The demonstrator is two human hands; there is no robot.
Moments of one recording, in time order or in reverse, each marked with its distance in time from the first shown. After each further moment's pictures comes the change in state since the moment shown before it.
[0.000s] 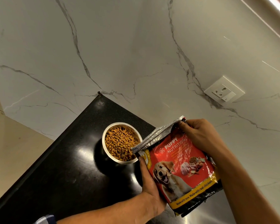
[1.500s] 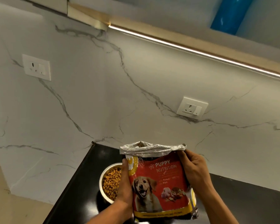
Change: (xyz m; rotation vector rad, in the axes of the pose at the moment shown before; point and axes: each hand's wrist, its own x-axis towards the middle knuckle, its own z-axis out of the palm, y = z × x) left_hand -0.039 0.093 0.035 0.566 -0.026 0.345; right_hand -0.050 0.048 0.028 0.957 0.331 -0.124
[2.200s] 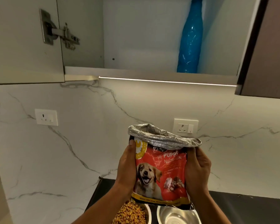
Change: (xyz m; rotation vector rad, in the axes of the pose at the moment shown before) left_hand -0.021 0.095 0.083 0.476 -0.115 0.541; right_hand 0.009 -0.045 0.008 0.531 0.317 -0.366
